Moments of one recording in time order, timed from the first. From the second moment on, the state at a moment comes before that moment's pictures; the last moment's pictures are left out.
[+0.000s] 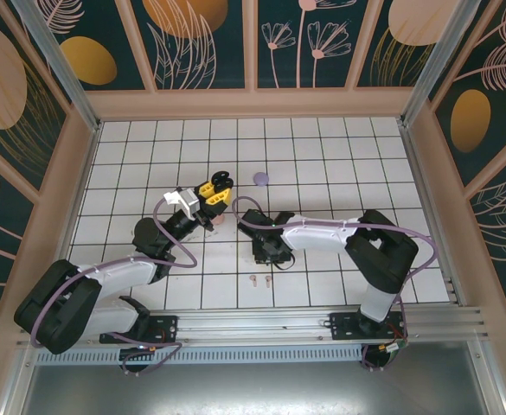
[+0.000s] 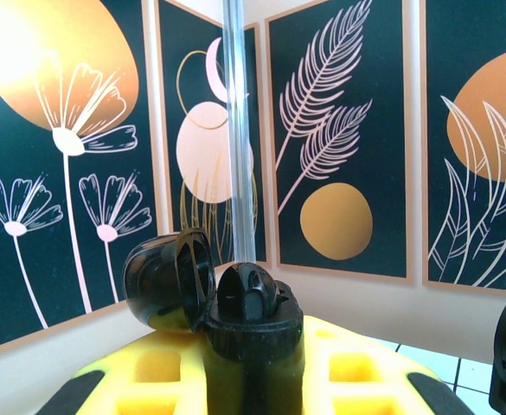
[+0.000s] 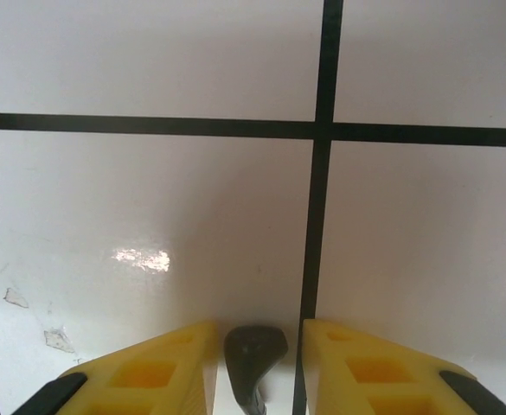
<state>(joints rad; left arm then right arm) -0.58 1.26 0.33 1.35 0.38 -0.12 1.00 1.75 1.03 -0.66 0.07 0.91</state>
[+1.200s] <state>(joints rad) -0.58 1.27 0.35 1.29 0.38 -0.12 0.88 1.44 1.00 -0.66 0.16 0.87</state>
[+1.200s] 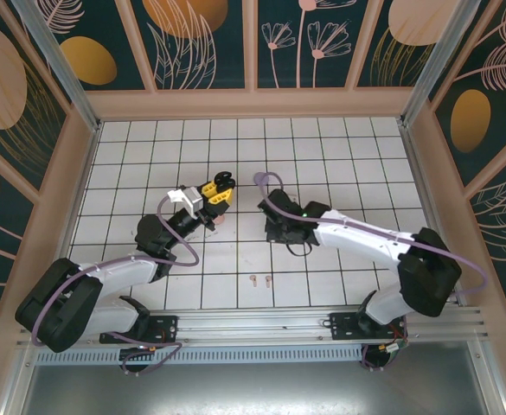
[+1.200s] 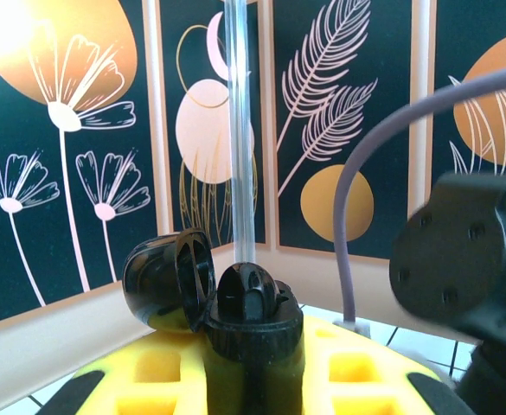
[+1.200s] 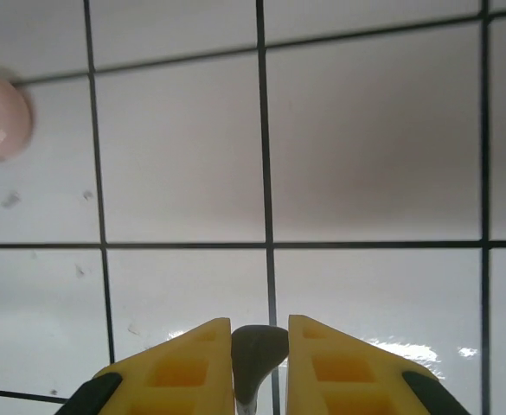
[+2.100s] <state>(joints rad) -0.58 1.52 0.47 1.39 0.48 -0.12 0.75 1.34 1.38 -0.55 0.07 0.47</state>
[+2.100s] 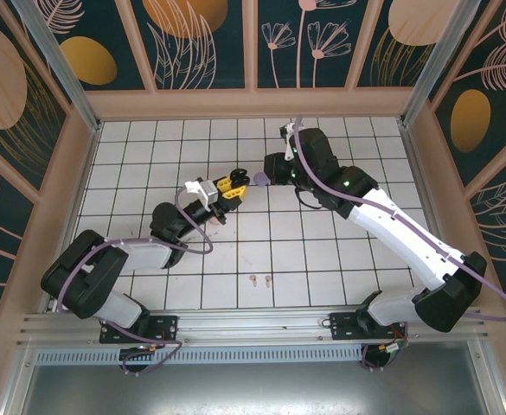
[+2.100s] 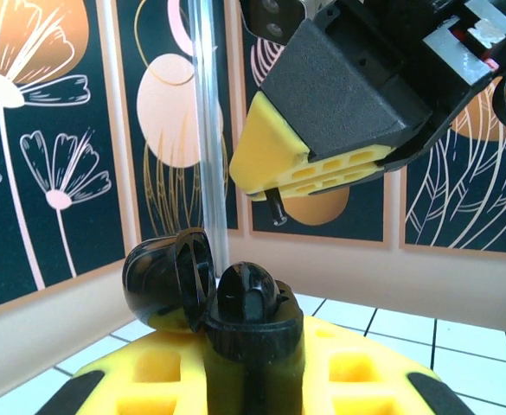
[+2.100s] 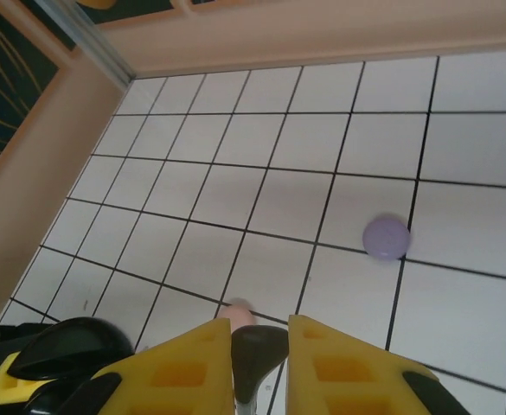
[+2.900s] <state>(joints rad) -0.60 1.63 0.62 1.49 0.53 -0.19 0.81 1.29 1.35 -0.39 0.04 0.41</state>
